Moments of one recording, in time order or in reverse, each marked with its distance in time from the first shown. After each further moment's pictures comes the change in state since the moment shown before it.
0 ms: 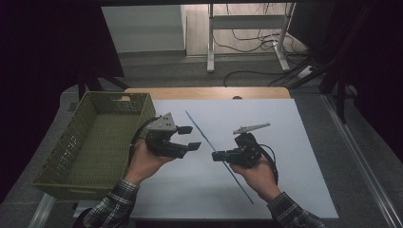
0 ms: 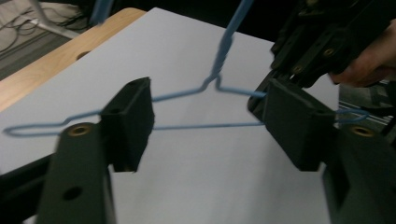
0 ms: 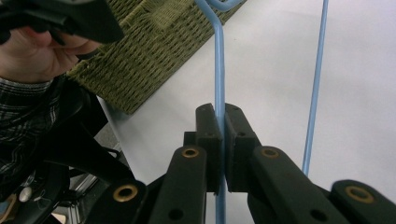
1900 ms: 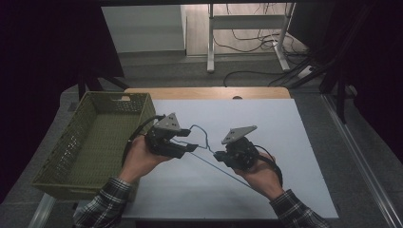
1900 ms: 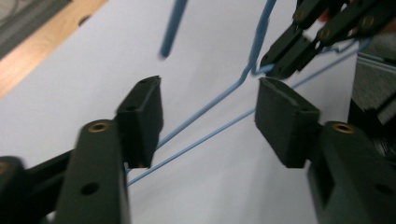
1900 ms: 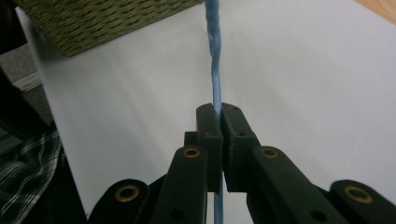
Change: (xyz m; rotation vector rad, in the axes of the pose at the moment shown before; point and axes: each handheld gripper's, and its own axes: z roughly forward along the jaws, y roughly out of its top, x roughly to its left) left arm 0.000 0.011 -0.008 0.207 0.030 0.053; right arm 0.030 0.007 -0.003 0.121 -0.246 -0.416
